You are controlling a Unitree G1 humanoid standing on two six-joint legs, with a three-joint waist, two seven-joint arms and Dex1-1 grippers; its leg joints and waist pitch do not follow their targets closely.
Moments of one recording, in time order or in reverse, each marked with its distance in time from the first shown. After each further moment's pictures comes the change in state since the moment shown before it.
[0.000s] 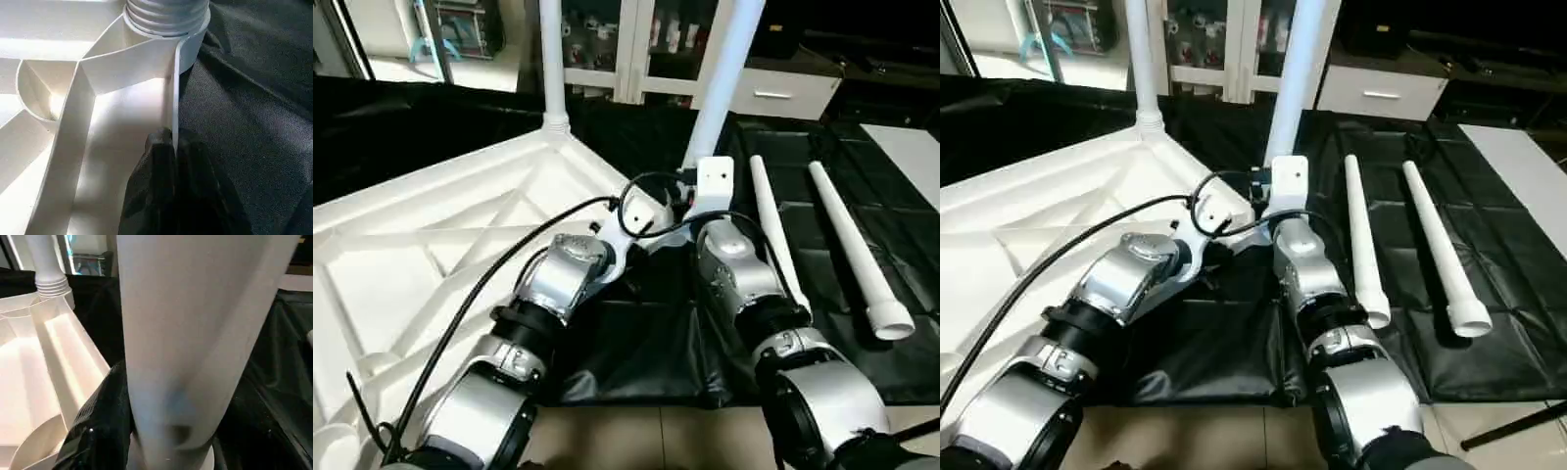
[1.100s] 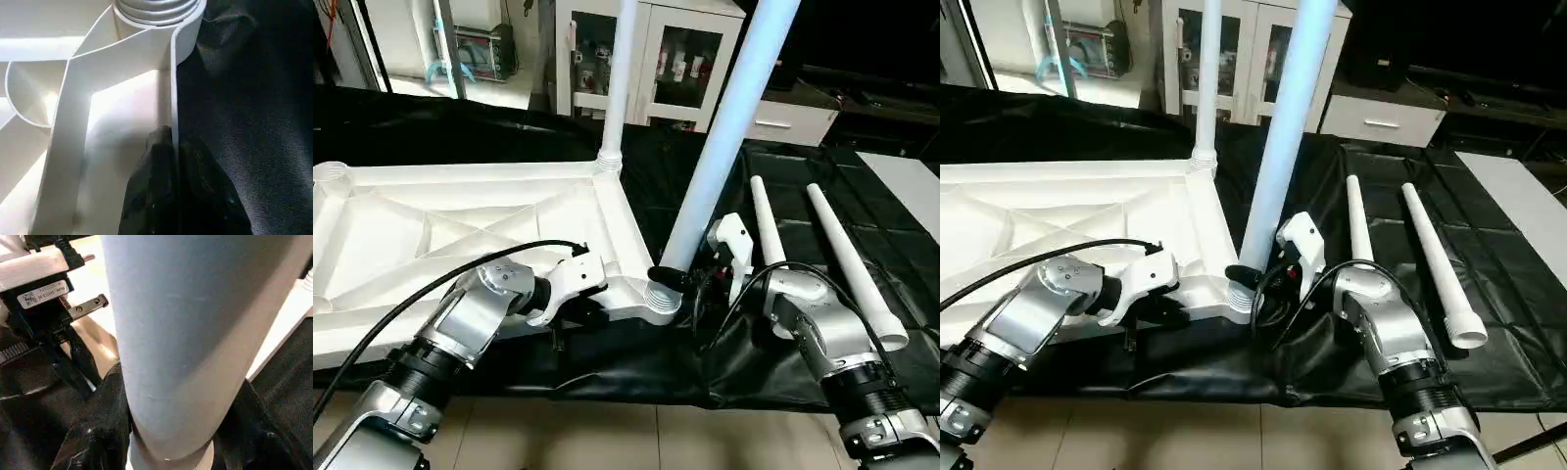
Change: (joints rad) left arm 0.241 0.377 -0.152 -0.313 0.002 -0.204 -0.589; right arm 0.400 -0.304 0.170 -0.600 0.117 0.264 0.931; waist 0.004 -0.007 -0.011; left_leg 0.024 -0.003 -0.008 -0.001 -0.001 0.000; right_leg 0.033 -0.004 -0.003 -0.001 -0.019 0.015
